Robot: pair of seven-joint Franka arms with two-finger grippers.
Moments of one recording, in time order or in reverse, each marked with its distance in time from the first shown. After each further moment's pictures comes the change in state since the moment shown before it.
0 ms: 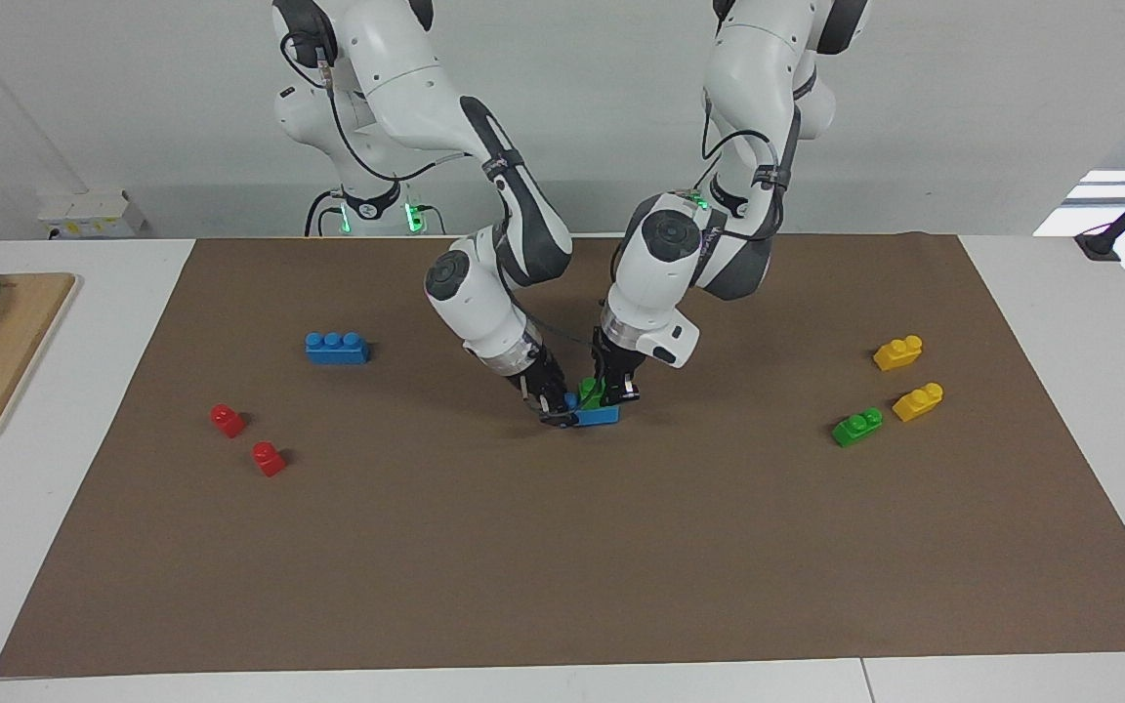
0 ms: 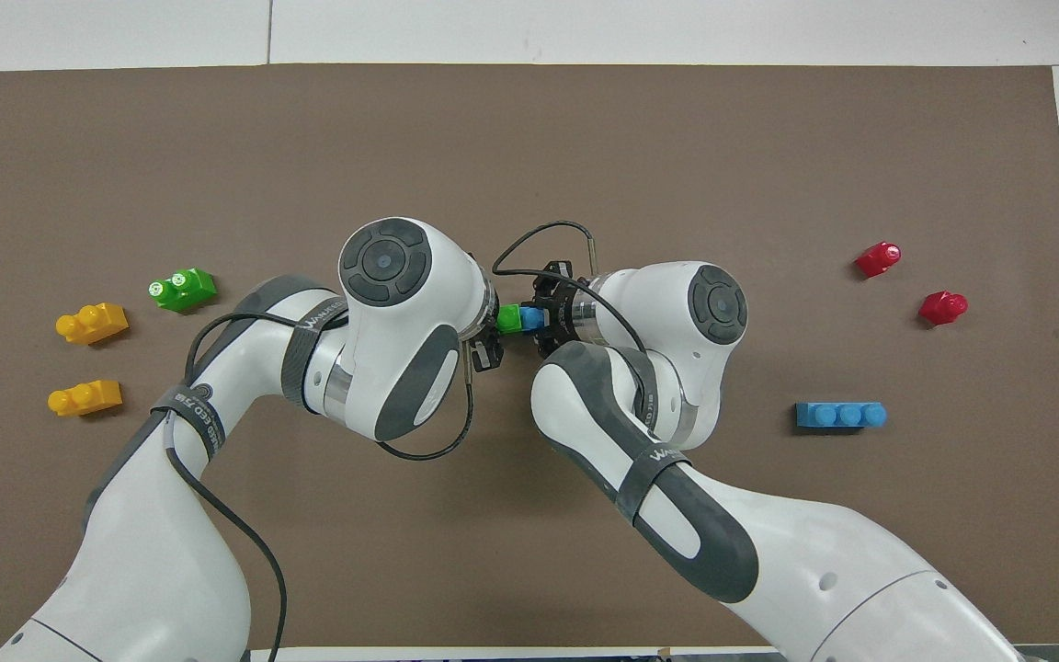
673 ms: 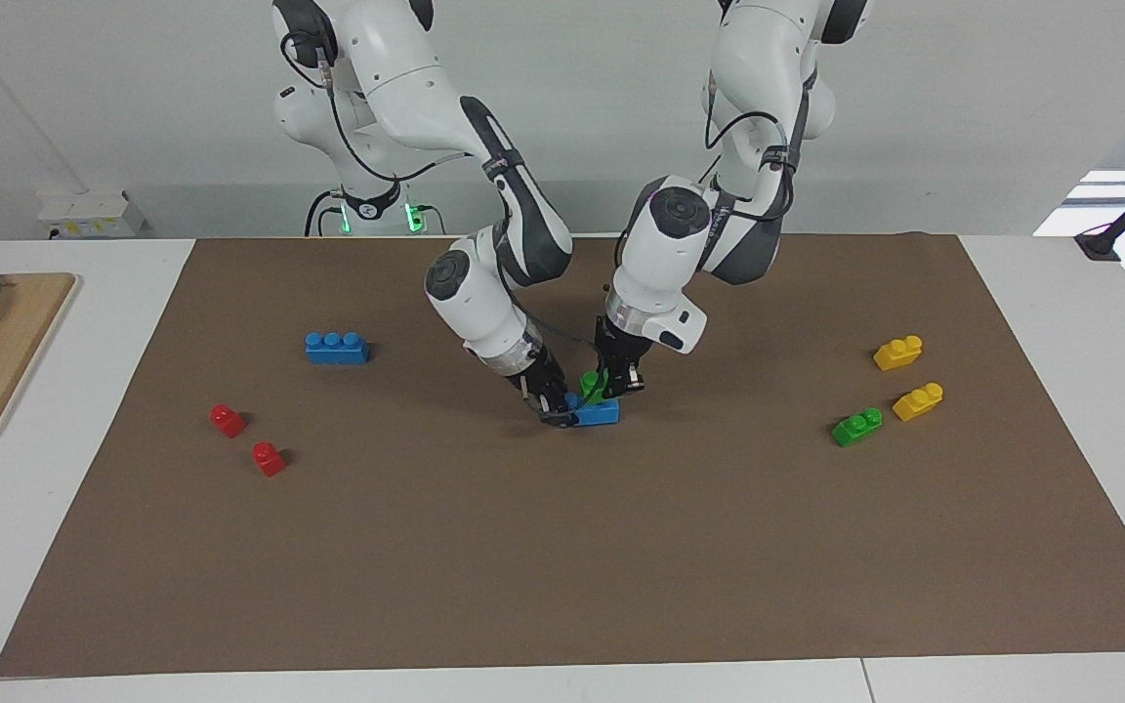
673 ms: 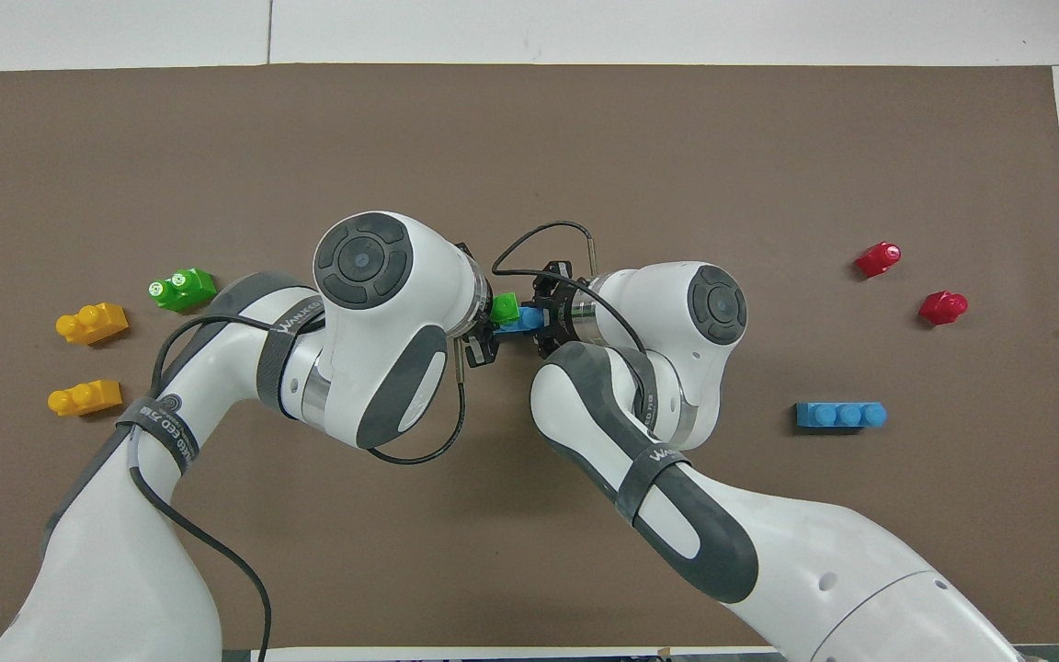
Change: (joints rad) left arm 0.007 -0.067 0.003 0.002 0.000 -0.025 0.003; right arm 0.000 0.000 0.000 0.000 0.000 0.001 0.000
